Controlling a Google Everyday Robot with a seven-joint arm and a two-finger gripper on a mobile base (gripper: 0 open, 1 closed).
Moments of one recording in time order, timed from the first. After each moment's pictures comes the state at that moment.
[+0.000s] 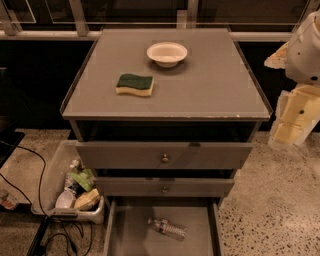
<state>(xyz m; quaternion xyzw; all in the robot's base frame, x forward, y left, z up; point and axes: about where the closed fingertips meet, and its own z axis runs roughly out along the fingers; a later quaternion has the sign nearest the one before) 0.438 -0.216 0.977 -0.60 0.78 -0.04 0.16</state>
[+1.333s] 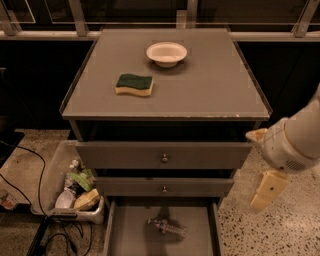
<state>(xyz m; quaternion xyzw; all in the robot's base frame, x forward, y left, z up) 0.411 -0.220 0.811 -0.59 0.79 0.05 0.17</state>
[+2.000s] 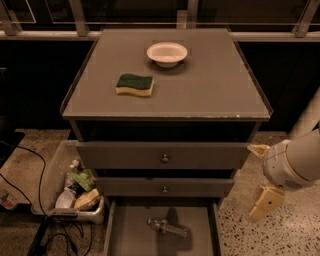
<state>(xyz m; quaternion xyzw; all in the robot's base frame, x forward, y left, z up) 0.410 -0.237 0.756 -0.58 0.79 0.05 0.21</state>
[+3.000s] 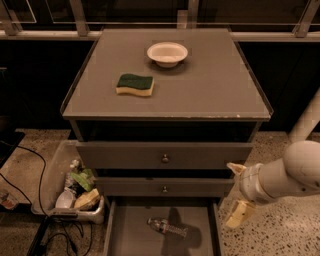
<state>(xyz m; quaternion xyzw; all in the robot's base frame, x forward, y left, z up) 0.430 -0.215 0.649 -0.58 0.77 0.10 0.24</state>
